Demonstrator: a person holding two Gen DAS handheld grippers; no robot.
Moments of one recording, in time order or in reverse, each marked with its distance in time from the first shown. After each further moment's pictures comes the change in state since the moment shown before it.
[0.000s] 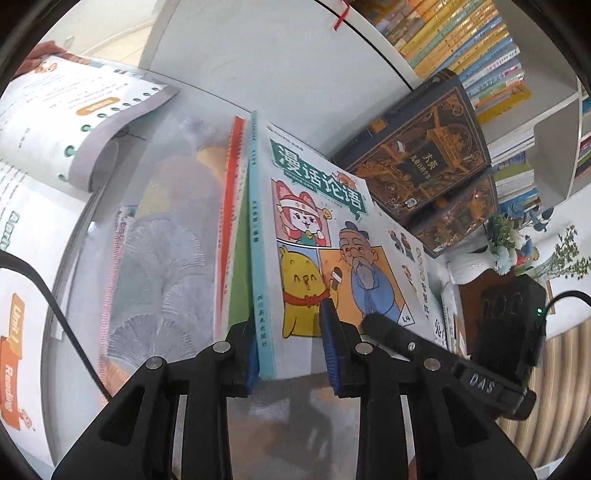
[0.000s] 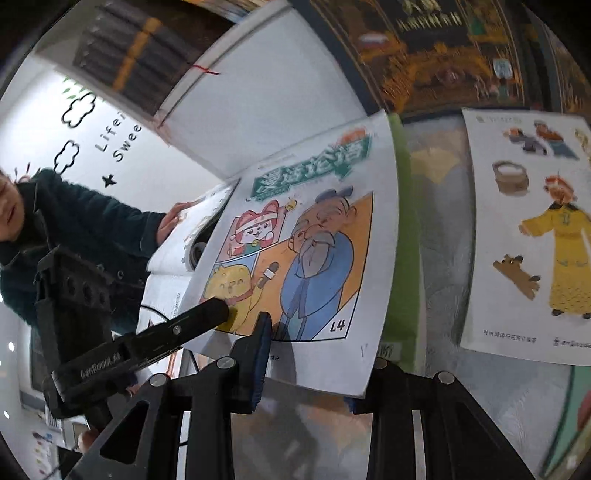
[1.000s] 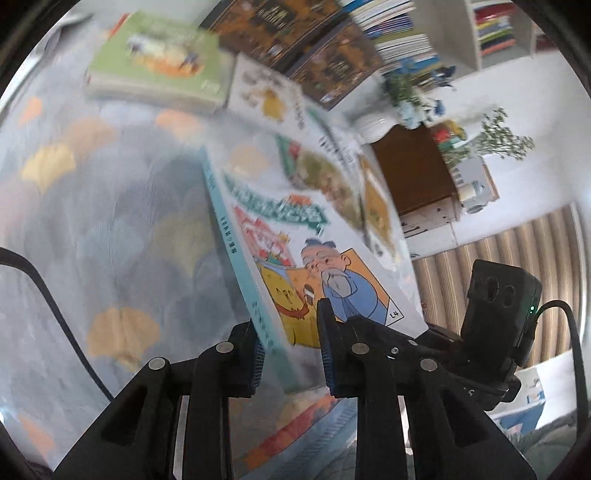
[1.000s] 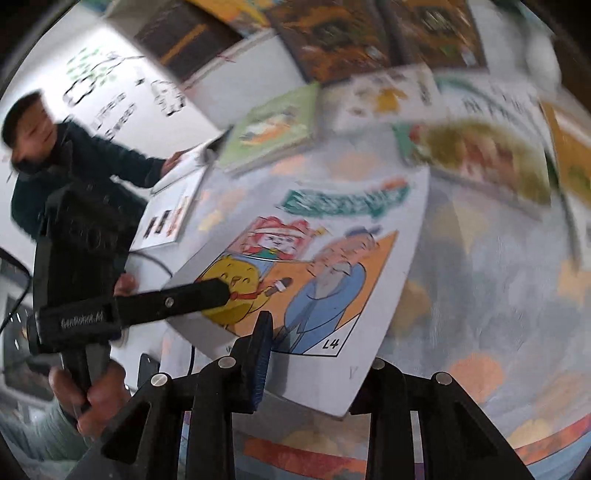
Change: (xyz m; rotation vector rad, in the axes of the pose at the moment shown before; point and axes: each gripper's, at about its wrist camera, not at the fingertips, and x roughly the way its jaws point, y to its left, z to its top) left arm -0.085 -0.096 -0.205 0.186 0.276 -0.235; right arm -0.185 0.024 -0.240 -0.052 -0.026 -0.179
